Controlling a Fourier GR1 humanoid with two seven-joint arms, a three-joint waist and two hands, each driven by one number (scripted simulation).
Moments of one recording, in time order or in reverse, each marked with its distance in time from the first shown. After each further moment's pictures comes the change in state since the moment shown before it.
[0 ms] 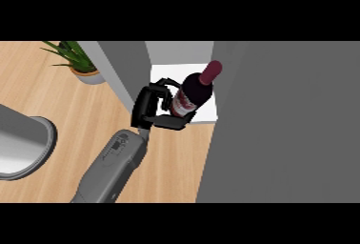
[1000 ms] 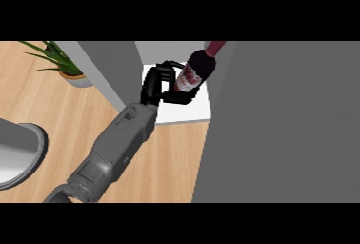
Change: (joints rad) left arm -0.350 0.000 -0.010 0.493 0.162 0.112 -0.057; right arm 0.040 0.007 0.003 0.004 -0.031 0.053 -0.095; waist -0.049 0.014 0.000
